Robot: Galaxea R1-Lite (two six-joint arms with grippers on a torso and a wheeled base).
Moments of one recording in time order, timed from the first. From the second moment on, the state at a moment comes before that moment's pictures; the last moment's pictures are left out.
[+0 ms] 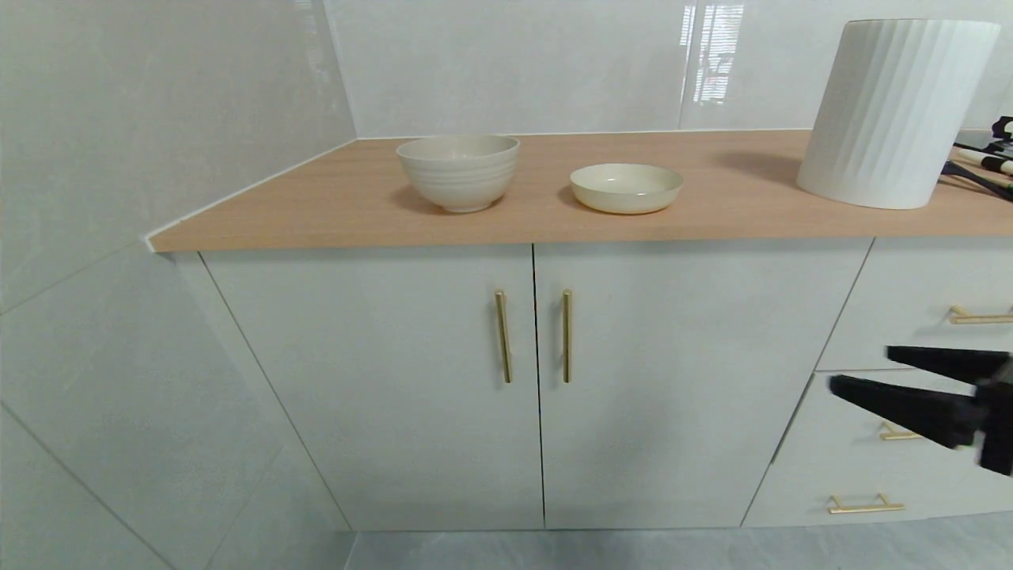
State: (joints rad) left arm 0.00 0.00 0.00 0.00 0.04 -0.01; right arm 0.30 1.14 -0.64 -0.18 0.24 0.05
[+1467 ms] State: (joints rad) left arm 0.00 0.00 0.00 0.00 0.04 -0.01; right arm 0.60 2.08 -1.13 -0.78 0.27 0.37
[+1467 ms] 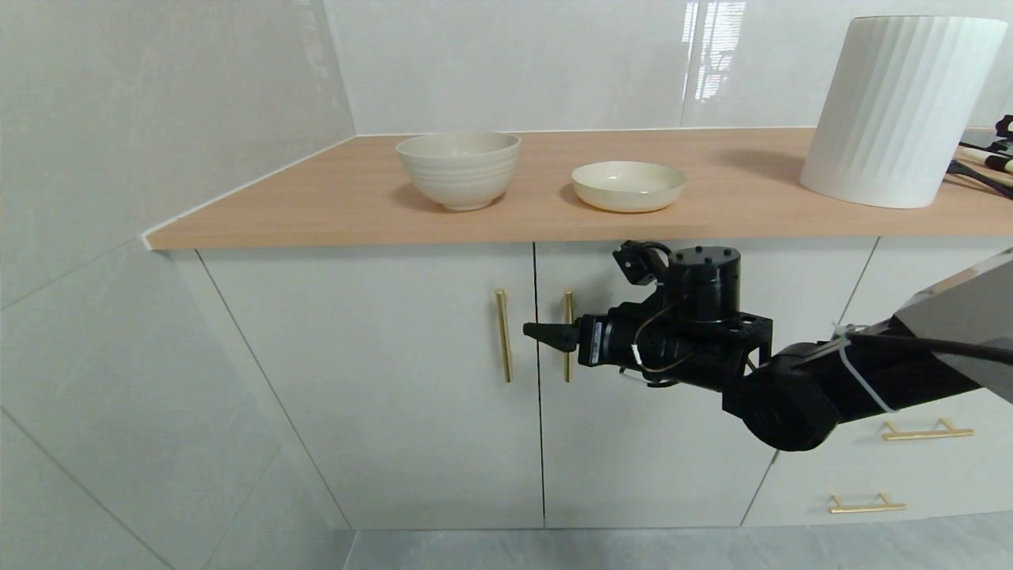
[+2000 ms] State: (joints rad) left arm 0.00 0.00 0.00 0.00 0.04 -0.01; right arm 0.61 2.14 -1.15 -0.84 0.26 0.39
